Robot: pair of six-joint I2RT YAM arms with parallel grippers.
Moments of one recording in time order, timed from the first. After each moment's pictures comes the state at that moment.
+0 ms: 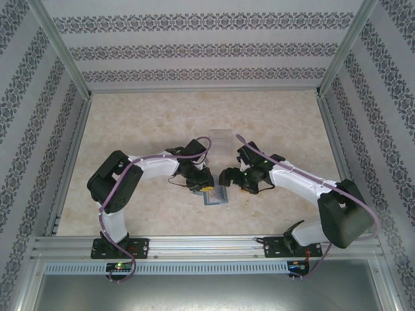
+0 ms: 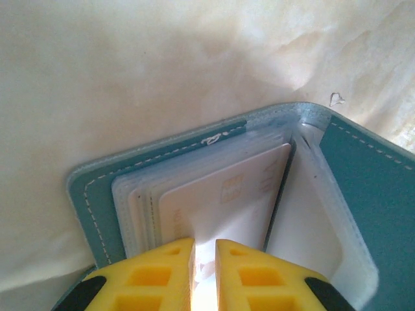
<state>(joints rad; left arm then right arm) -0.67 1.85 1.07 -0.41 0.56 -0.89 0.55 1.39 0.78 -0.60 -0.34 0.75</state>
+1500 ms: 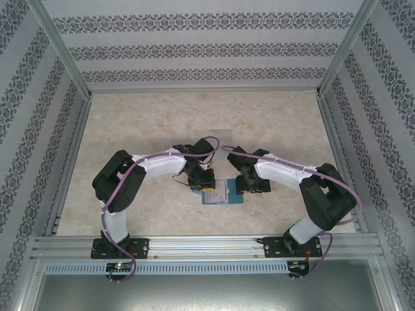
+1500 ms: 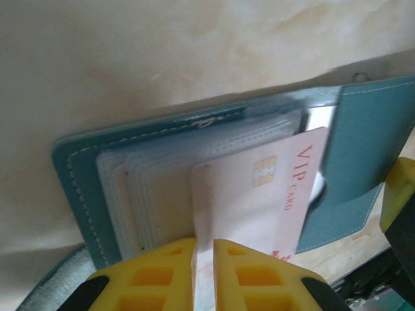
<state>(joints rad) -0.72 1.89 1.19 -0.61 0.45 -0.79 0.63 1.59 0.90 -0.92 0.16 0.62</state>
